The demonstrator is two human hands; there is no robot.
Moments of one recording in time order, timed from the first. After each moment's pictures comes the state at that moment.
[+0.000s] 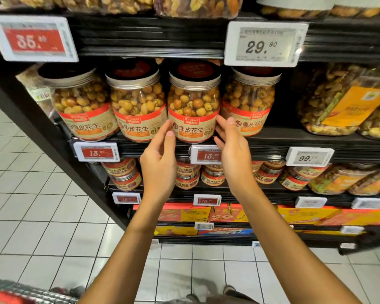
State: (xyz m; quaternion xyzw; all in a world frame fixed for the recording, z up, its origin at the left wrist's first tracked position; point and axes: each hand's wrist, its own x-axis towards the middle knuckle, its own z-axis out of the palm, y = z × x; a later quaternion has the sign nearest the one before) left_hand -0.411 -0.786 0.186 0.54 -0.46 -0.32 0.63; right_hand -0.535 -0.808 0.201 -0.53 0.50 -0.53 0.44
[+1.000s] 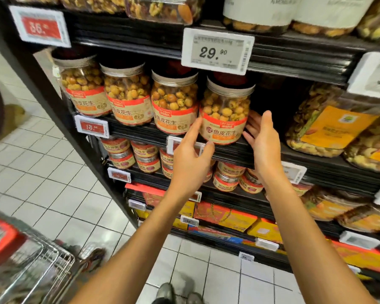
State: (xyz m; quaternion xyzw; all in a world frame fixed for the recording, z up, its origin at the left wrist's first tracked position) left_hand -0.531 -0.775 0.204 0.56 -0.49 -0.33 0.59; right_hand -0.655 -0.855 0.213 -0.48 0.50 -0.53 0.49
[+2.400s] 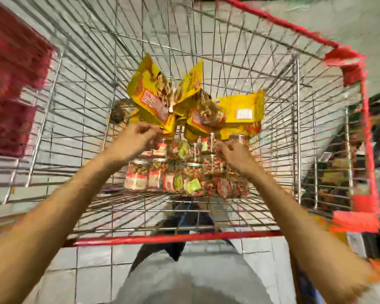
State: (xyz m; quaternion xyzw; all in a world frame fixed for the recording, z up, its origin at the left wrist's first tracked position) left_hand 0.002 -0.118 0.032 0.79 0.14 -0.25 0.55; right_hand -0.022 -0.356 -0.010 -0.86 0.13 0.28 0.40
